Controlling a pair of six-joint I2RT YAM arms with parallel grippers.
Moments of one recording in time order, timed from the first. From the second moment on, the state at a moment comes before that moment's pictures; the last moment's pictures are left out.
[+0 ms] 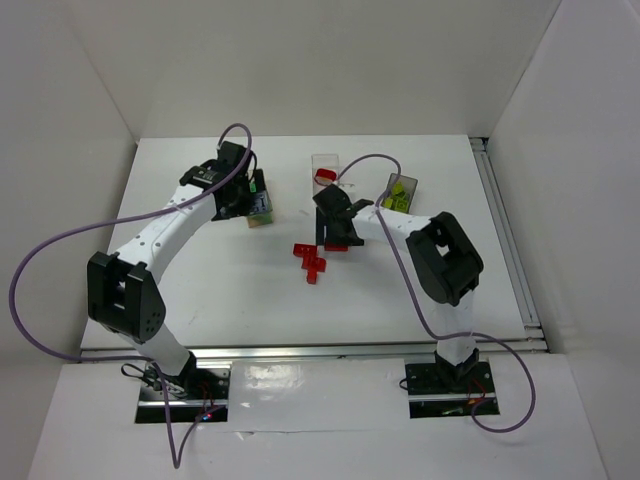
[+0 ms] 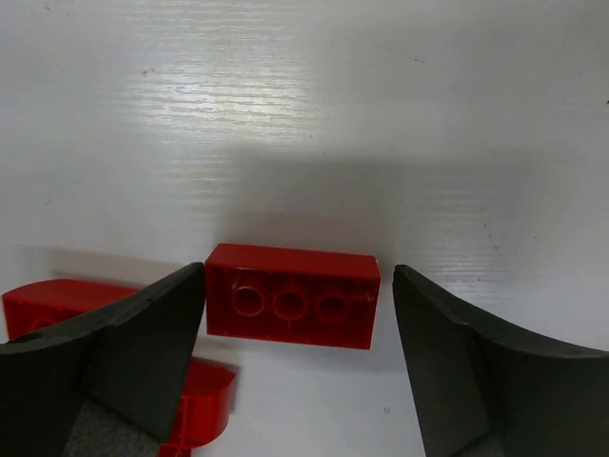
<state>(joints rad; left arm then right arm) -0.34 1.63 1.47 -0.82 -0.22 -0.49 0.65 1.97 1.35 -0.43 0.29 0.60</state>
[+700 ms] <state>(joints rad) -0.34 1.63 1.47 -0.82 -0.21 -0.48 0.56 2.08 1.87 -0.49 0.42 0.48</state>
